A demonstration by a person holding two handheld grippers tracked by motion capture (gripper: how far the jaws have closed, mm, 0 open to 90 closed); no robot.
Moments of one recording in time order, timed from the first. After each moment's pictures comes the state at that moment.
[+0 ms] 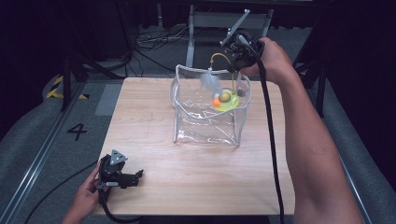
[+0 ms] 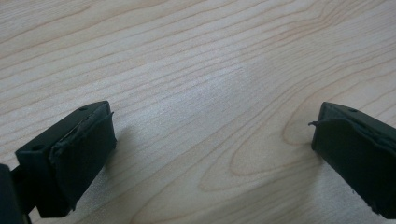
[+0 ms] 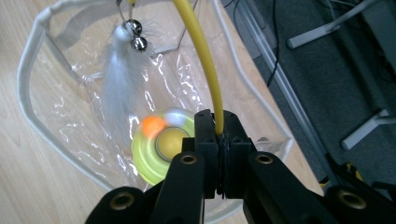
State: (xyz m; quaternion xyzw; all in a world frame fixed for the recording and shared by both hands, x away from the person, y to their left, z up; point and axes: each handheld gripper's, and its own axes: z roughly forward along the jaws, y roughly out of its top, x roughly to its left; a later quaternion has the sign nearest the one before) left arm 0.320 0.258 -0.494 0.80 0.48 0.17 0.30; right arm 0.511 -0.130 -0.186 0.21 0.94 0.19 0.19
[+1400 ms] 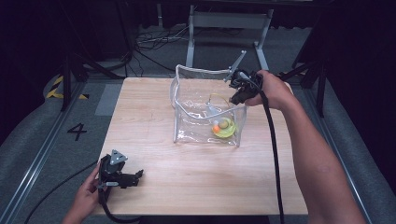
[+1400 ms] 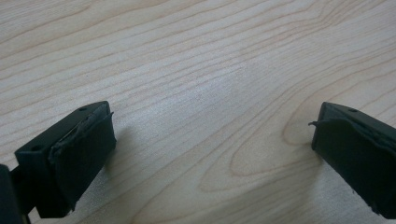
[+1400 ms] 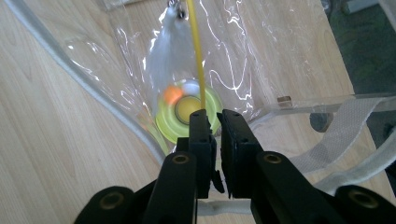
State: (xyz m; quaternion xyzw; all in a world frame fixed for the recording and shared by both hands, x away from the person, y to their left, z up) left arm 0.321 0.259 -0.494 0.81 0.48 0.17 0.30; right arm 0.494 -0.148 -0.263 0.18 0.97 0.14 0.12
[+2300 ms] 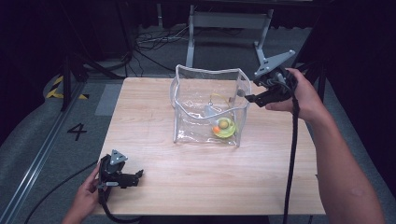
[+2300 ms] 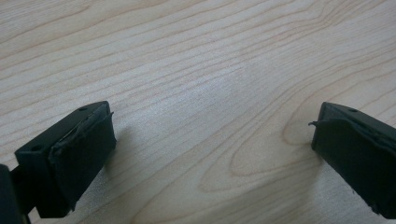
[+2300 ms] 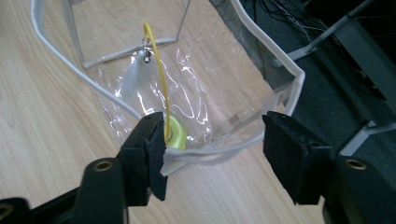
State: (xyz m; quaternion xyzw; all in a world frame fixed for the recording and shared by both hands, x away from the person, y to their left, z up) left arm 0.321 0.258 -0.494 0.80 0.48 0.17 0.30; right arm 0.443 -0.209 -0.229 0.22 0.91 0.28 0.24
